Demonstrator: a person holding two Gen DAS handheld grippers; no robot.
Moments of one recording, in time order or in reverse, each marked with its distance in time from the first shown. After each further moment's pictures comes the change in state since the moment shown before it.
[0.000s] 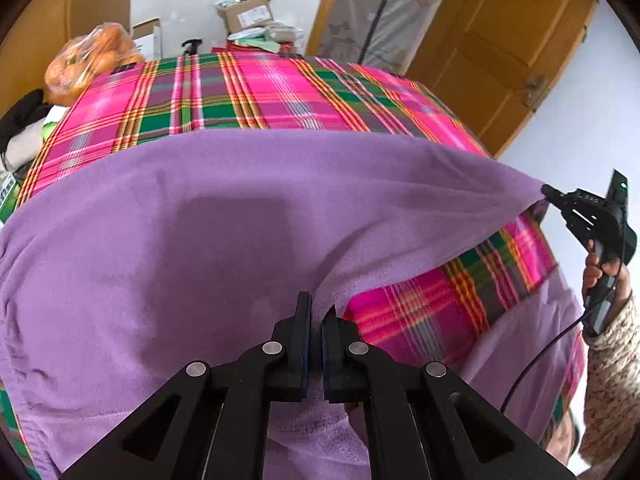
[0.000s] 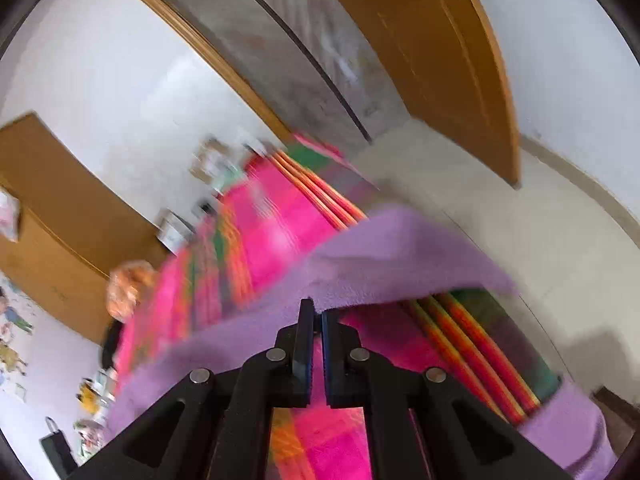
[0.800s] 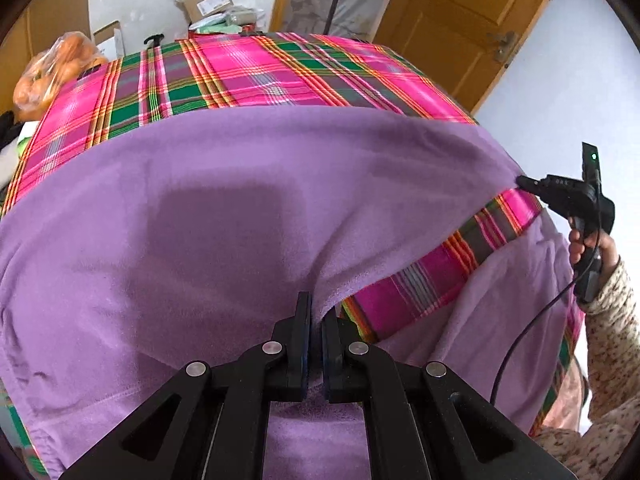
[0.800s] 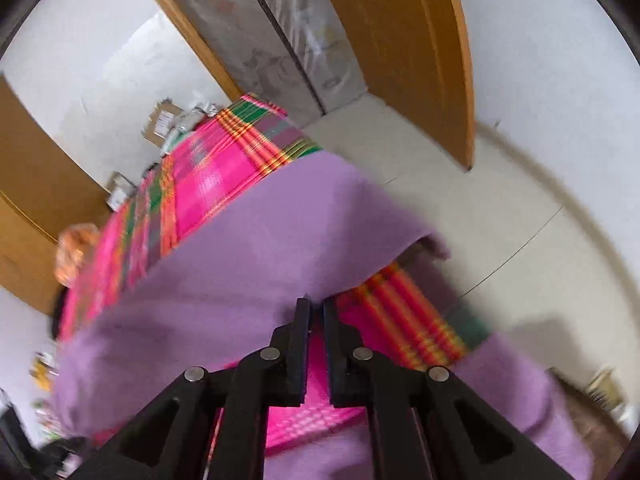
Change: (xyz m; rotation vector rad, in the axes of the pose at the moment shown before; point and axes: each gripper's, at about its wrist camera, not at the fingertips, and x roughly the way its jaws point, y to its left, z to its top) left arm 0.001 -0.006 -0.015 0.100 0.069 -0.066; right arm -0.013 -0.016 -0.021 -0.120 0.030 -0.207
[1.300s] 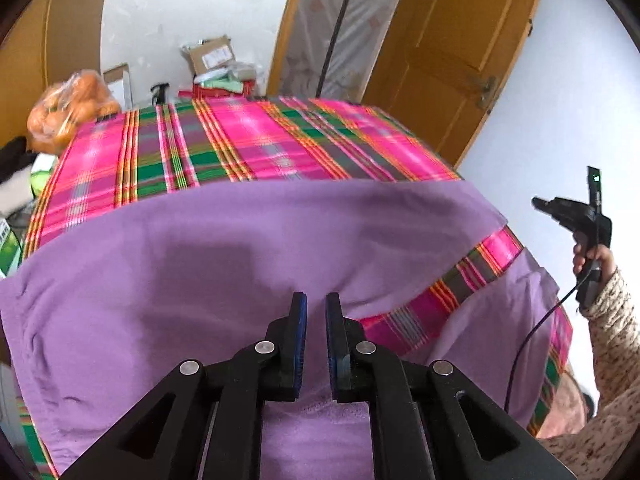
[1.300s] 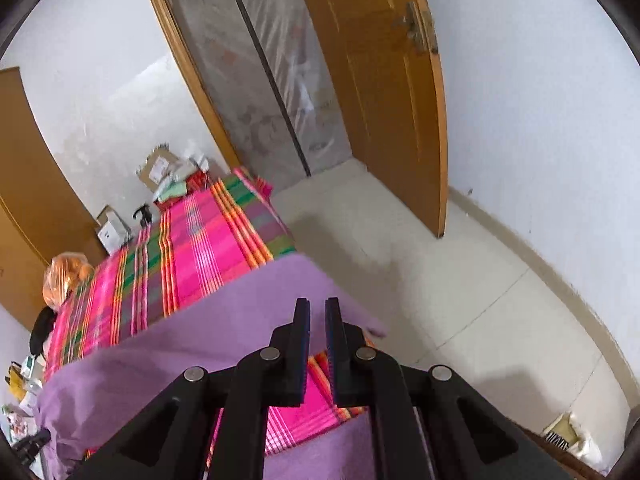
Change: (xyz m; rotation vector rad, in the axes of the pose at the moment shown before) left arm -0.040 0.015 0.004 0.026 -0.176 -0.021; right arm -0.081 -0.011 0.030 -0.035 -0.219 -0.061
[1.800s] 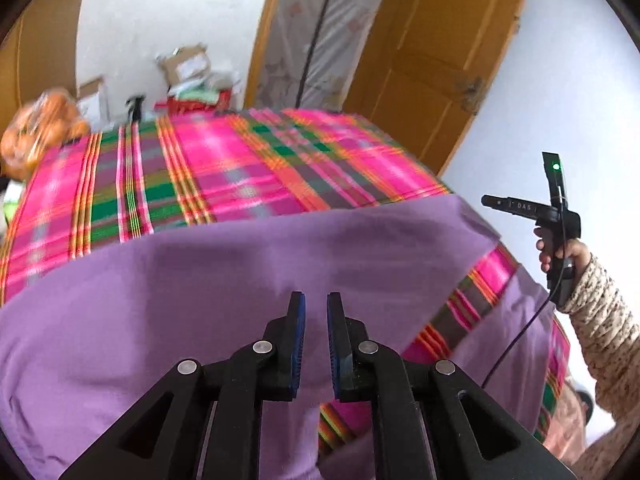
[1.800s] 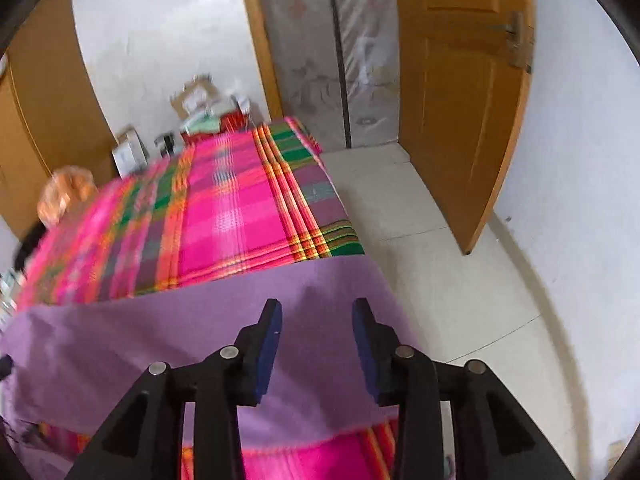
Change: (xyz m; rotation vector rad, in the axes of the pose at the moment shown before) left arm 0.045 -0.017 0.046 0.013 -0.020 -0.057; right arm 0.101 0.071 0.010 -0.300 0.150 0.035
